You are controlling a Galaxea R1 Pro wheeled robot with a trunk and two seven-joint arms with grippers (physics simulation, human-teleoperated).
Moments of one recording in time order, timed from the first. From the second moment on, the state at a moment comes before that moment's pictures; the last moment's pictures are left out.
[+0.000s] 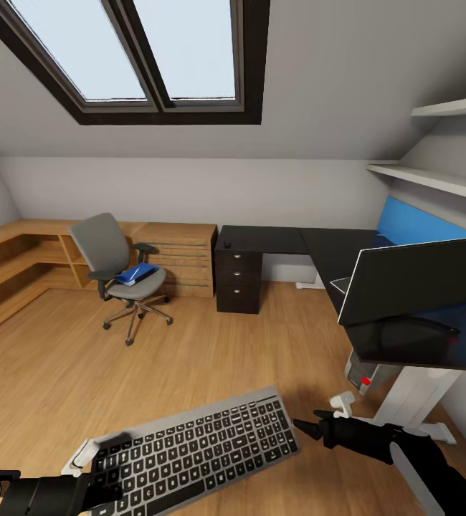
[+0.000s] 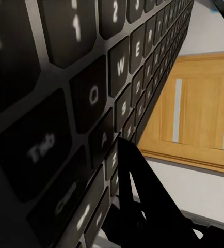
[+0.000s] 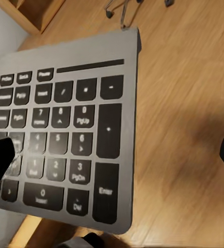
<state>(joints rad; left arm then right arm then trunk) -0.06 0.66 -0.27 -1.39 1.07 0.98 -0.59 -0.27 -0.32 0.14 -1.18 -0.39 0.51 0.72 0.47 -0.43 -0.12</state>
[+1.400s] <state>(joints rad) -0.06 0.66 -0.32 -1.43 0.80 0.79 -0.91 -0.27 -0.47 0.08 -1.12 -0.38 0.56 1.27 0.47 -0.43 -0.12</state>
